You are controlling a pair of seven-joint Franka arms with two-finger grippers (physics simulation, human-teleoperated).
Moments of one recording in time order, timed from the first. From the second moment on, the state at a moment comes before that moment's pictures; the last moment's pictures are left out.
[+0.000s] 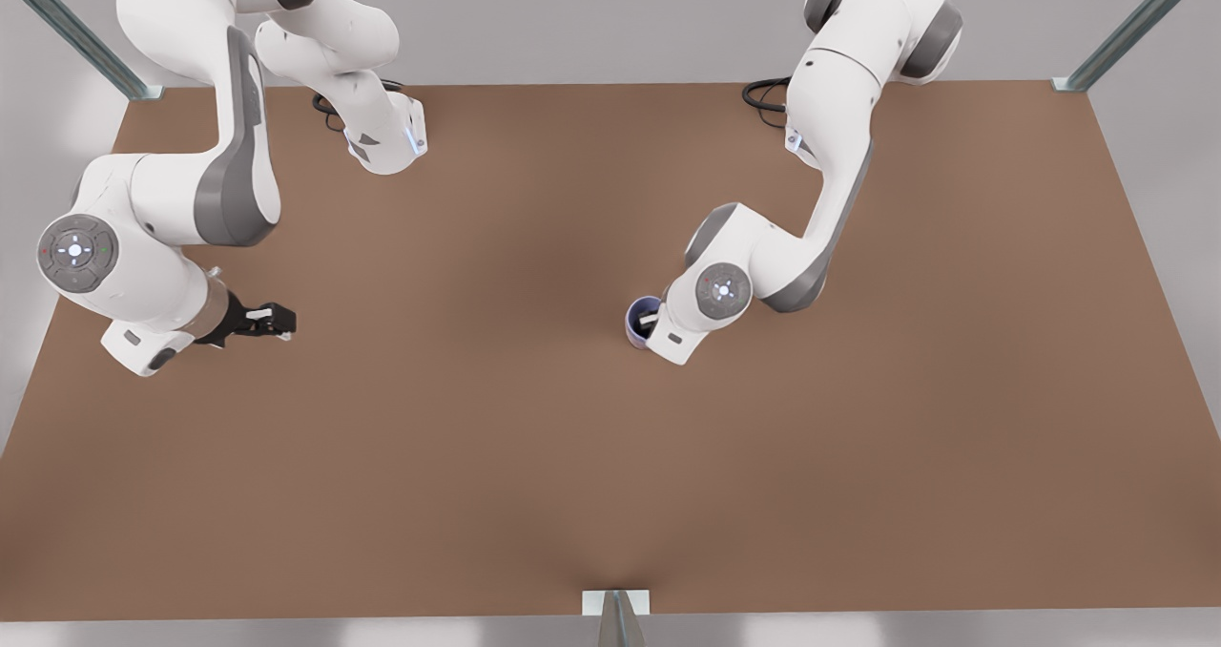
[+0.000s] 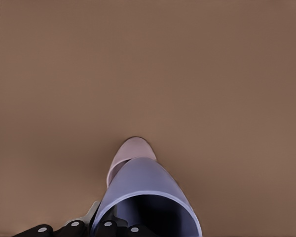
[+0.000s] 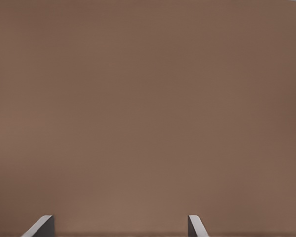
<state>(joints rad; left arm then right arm) -0.58 0.55 -0.02 -1.46 -0.24 1.83 -0.81 0.16 0.25 -0.11 -1.43 -0.04 1.58 -0.09</state>
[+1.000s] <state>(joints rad) -0.61 0.56 -0.02 -1.50 -0.24 1.84 -0.93 0.14 0.26 -0.11 -1.43 -0.04 1.58 -0.11</state>
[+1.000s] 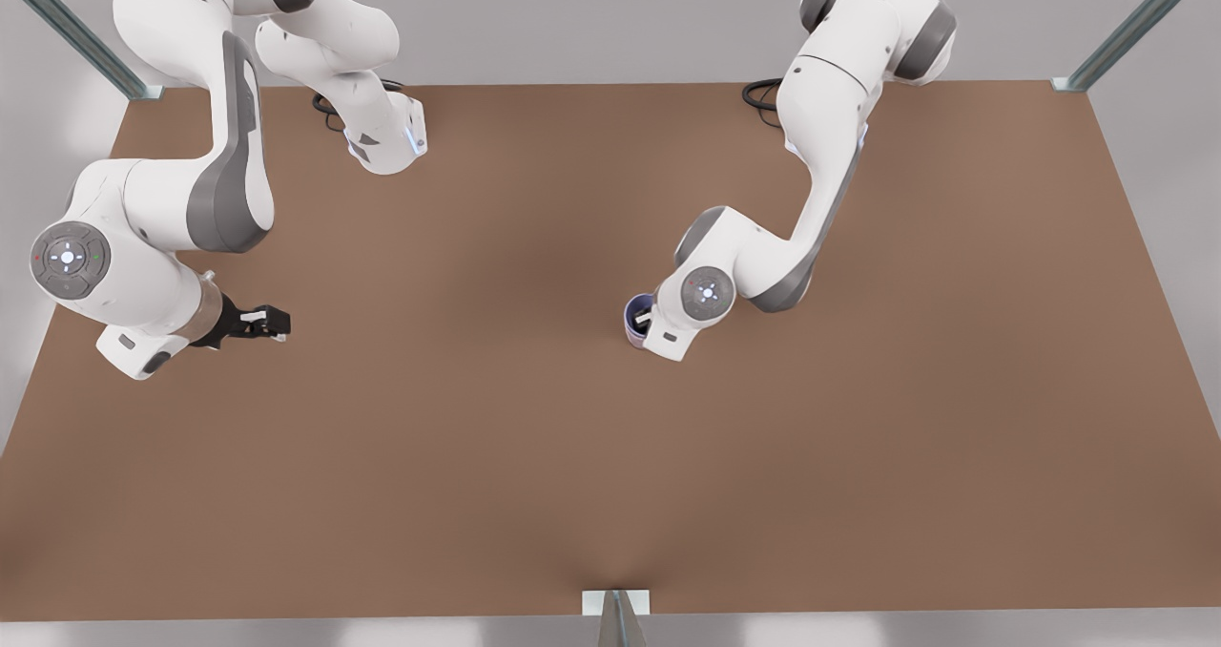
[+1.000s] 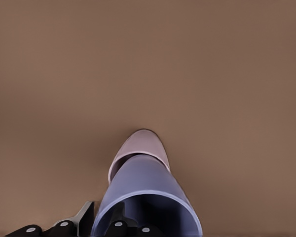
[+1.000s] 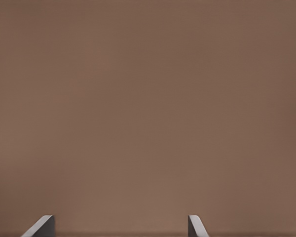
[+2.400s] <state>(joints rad) -0.20 0.25 0.14 -1.43 0.02 1.53 -0.49 0.14 0.27 -0.11 -1.43 -0.04 1.58 -0.12</state>
